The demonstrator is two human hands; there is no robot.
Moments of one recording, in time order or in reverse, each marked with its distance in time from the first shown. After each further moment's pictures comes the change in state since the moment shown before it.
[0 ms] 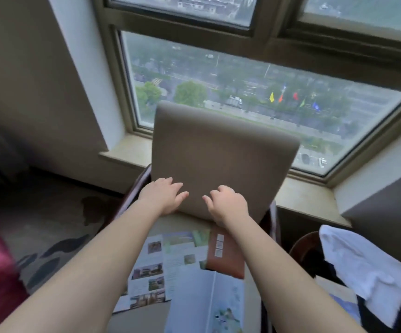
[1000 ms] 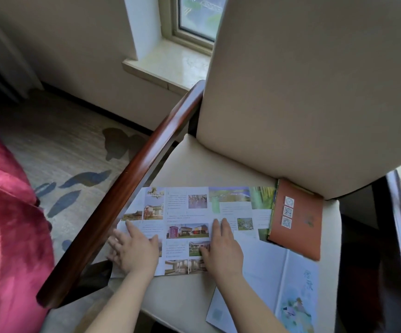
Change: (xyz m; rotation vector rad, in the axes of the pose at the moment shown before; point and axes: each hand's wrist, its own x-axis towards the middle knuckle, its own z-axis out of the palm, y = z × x) left_hand -0.053 -0.126 0.351 -0.514 -0.076 -0.992; right_hand -0.024 -0.097 0.344 0.106 -0.304 0.061
